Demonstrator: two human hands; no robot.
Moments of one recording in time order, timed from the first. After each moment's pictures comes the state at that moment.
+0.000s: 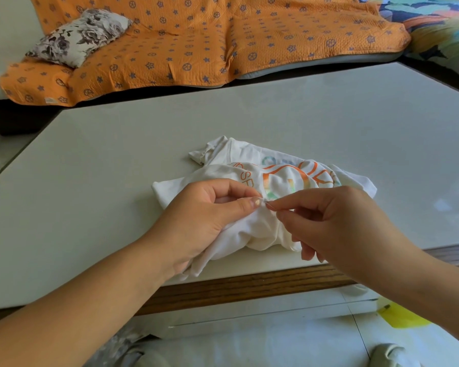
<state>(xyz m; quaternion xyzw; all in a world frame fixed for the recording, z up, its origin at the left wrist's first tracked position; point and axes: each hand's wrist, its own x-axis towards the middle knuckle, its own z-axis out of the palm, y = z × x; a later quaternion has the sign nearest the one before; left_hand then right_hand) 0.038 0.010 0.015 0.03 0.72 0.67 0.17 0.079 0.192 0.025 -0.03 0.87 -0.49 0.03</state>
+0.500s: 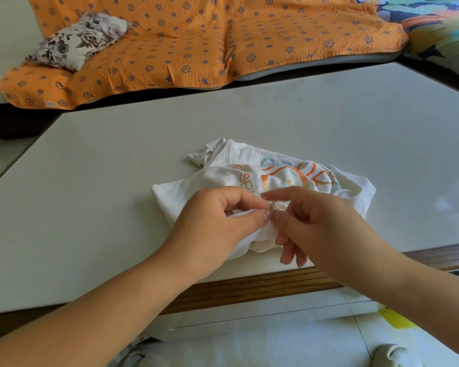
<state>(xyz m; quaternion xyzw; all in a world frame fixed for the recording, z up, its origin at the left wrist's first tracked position) 0.046 0.019 0.009 0.11 0.81 0.57 0.08 0.072 0.188 0.006 -0.04 0.85 -0.52 0.04</state>
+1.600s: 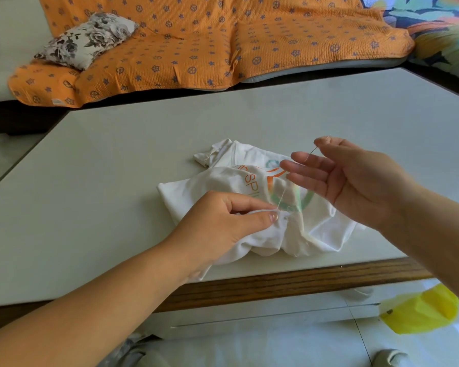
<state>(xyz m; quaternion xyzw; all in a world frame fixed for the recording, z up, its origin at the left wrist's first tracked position) 0.045 0.017 0.015 0.06 0.77 0.61 0.19 0.015 0.215 0.030 0.12 0.48 -0.86 0.06</state>
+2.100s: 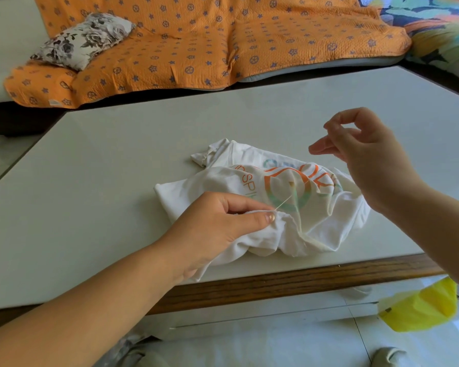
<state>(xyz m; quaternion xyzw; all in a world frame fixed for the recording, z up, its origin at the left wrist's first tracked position) 0.043 0.017 0.016 0.06 0.75 0.62 0.21 0.000 0.237 0.022 0.06 0.76 -0.62 -0.16</state>
